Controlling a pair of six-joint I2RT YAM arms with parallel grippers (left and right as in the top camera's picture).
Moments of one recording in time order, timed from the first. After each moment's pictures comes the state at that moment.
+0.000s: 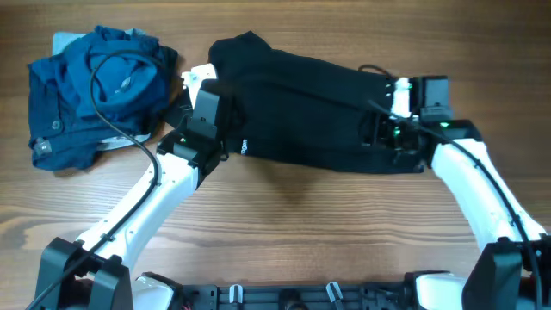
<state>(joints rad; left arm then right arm) -0.40 1.48 0.94 -0.25 -0.33 -0.50 0.08 1.49 0.97 -0.58 -0.20 0.16</state>
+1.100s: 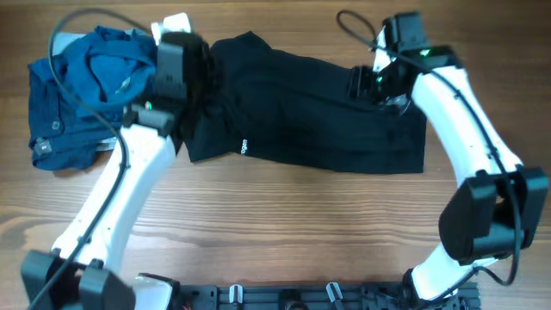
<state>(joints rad) -0.28 1.52 1.30 -0.42 -0.21 -0.41 0.14 1.84 1.59 -0.97 -0.14 0.26</state>
